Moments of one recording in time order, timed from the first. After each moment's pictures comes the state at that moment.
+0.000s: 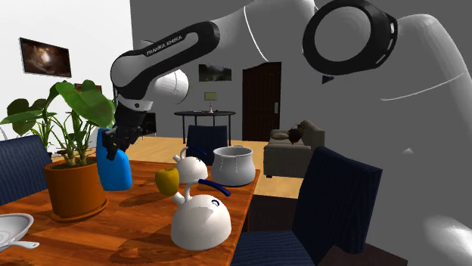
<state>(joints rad) 0.67 0.47 -0.29 -1.47 0.27 2.38 -0.29</state>
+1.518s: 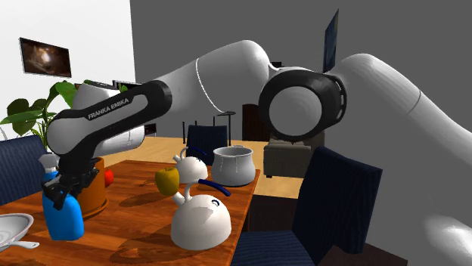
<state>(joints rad) 0.74 0.85 -0.25 -1.14 0.26 2.43 -0.11</state>
